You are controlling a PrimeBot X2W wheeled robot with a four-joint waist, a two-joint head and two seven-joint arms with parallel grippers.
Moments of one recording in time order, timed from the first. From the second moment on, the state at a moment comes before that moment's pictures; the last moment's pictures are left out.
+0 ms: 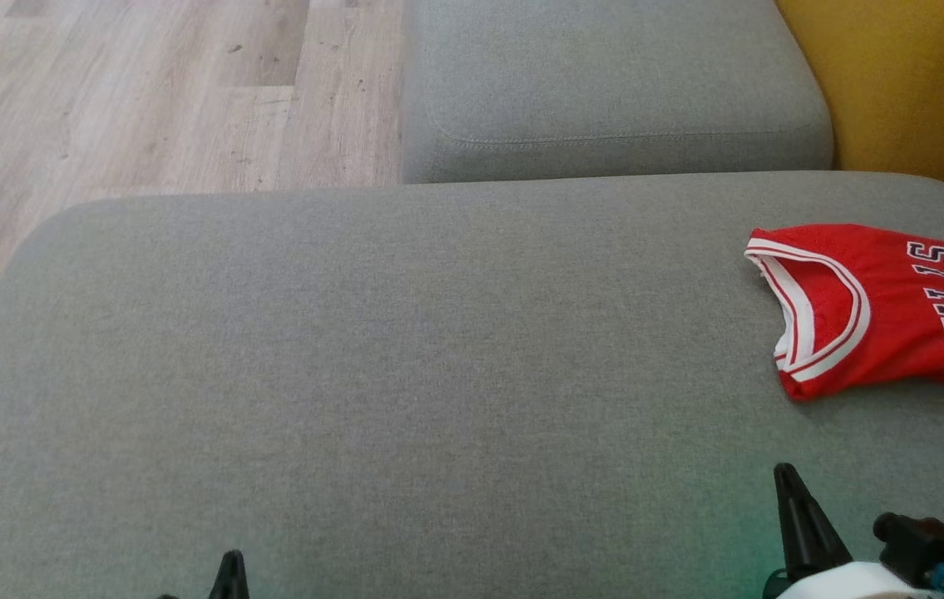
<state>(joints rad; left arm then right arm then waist) 0.16 0.31 -0.51 0.23 -0.80 0.30 -0.19 0.19 -0.04 0.03 0.22 0.32 0.12 -0.10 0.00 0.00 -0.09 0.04</state>
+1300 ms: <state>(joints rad) 0.09 0.23 -0.31 0.25 -1.09 0.15 -0.09 0.11 -0.05 -0.01 0.24 0.78 0.12 -0.04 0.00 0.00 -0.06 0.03</state>
